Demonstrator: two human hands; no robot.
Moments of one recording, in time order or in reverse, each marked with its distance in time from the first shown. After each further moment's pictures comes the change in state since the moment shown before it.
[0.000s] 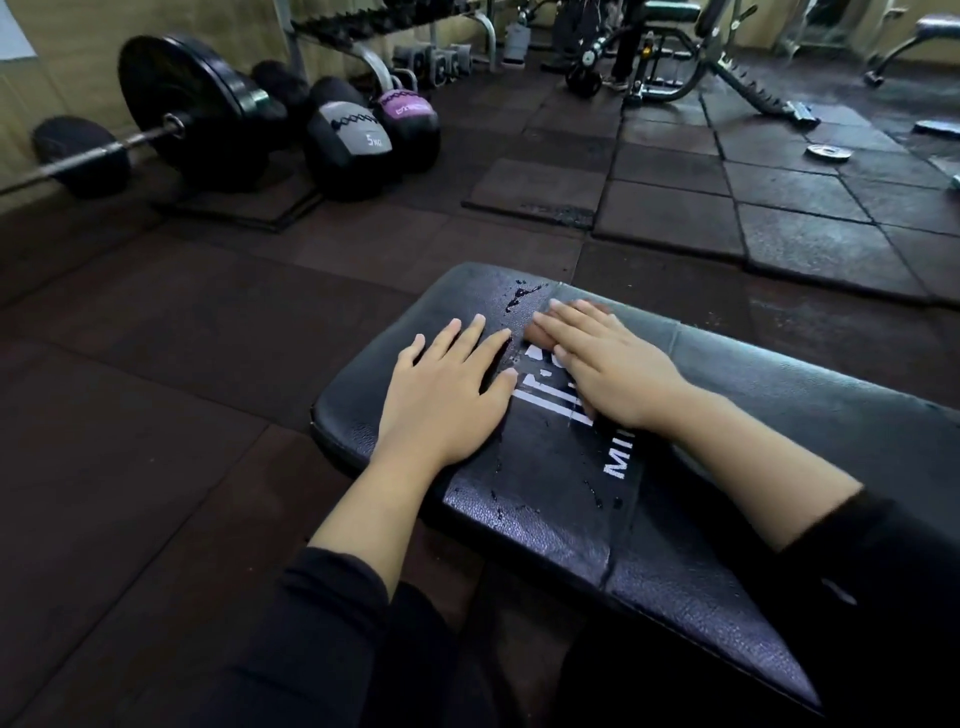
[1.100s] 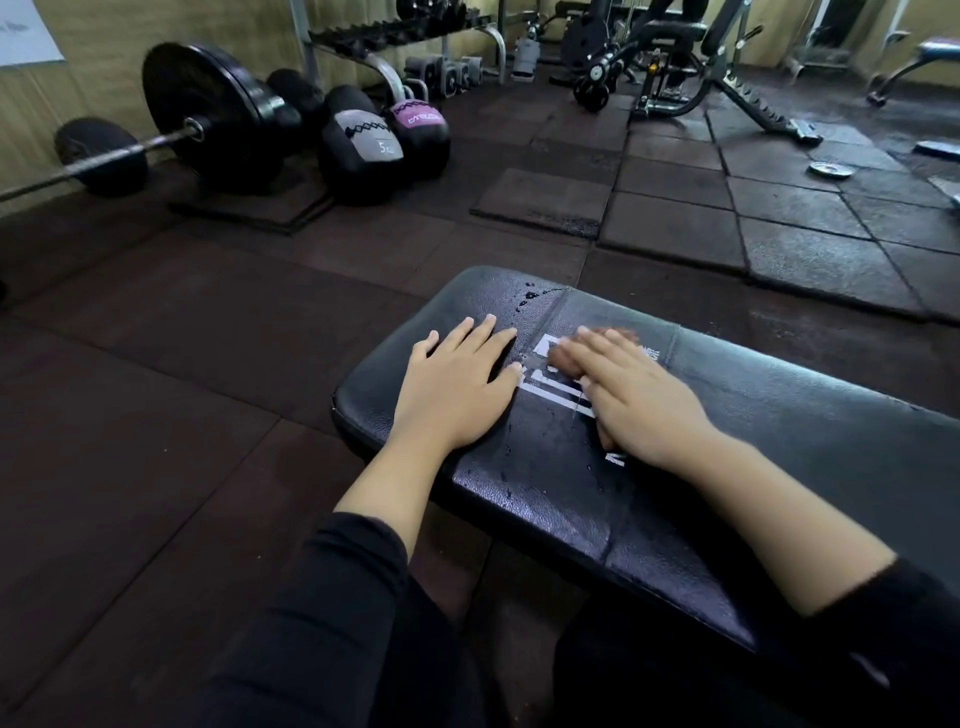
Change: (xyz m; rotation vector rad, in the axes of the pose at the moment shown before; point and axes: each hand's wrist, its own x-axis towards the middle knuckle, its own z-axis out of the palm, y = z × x) left_hand 0.000 -0.004 -0.002 -0.070 -0.006 0.005; right_hand -0.044 -0.017 -0.003 0.015 0.067 0.052
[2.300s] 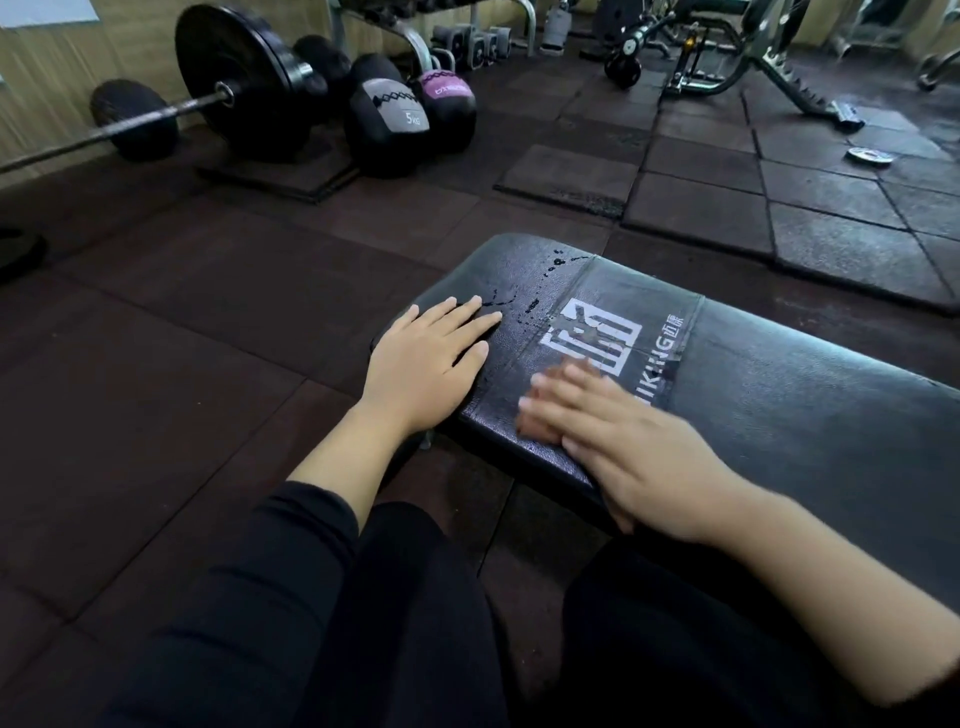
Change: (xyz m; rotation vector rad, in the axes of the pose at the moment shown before) left_hand -0.042 -0.050 -0.003 0.040 0.117 0.072; right_hand -0.071 -0.041 0.005 0.024 -0.080 -0.423
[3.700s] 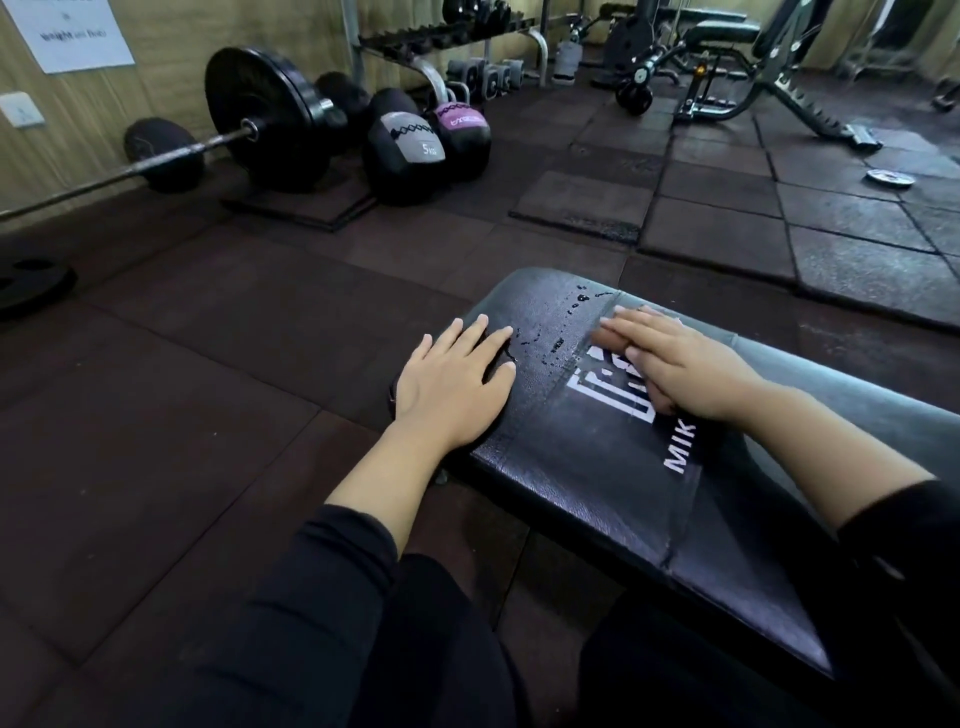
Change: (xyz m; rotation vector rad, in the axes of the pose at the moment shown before) left_hand 0.028 0.007 -0.007 -0.022 -0.156 -0.196; right_hand 0.076 0.118 -0.014 0.082 -0.009 0.318
